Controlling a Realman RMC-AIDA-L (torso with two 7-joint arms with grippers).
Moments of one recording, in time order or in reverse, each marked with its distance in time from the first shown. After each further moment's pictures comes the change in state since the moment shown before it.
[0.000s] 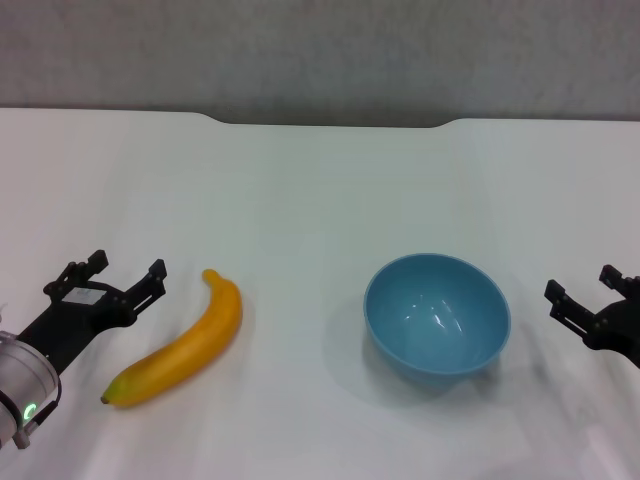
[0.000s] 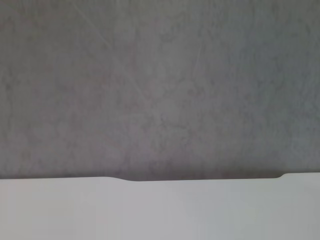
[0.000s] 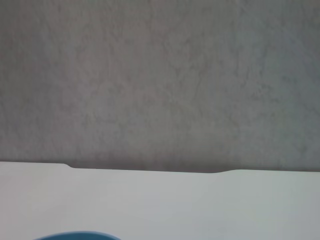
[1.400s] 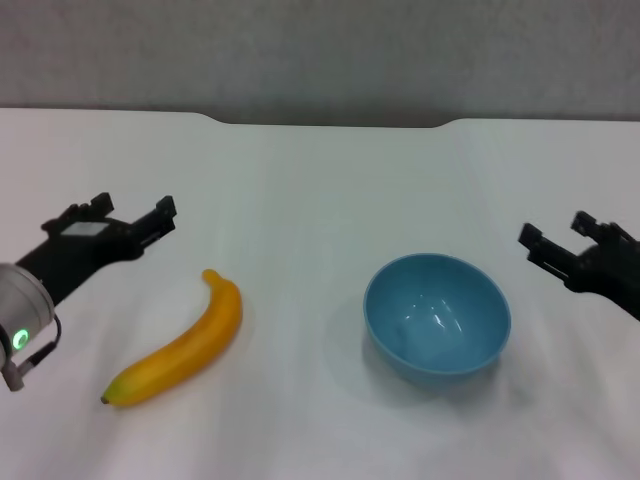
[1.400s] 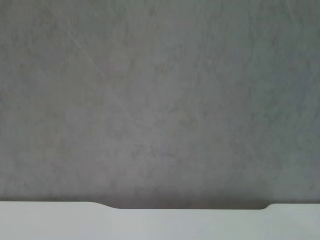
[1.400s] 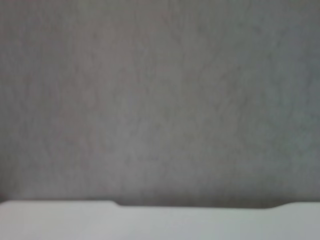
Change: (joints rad) left arm 0.278 0.061 0.052 -0.858 0.641 0.567 -0.744; right arm -0.215 -0.023 0.004 0.676 -0.415 -0.315 0.511
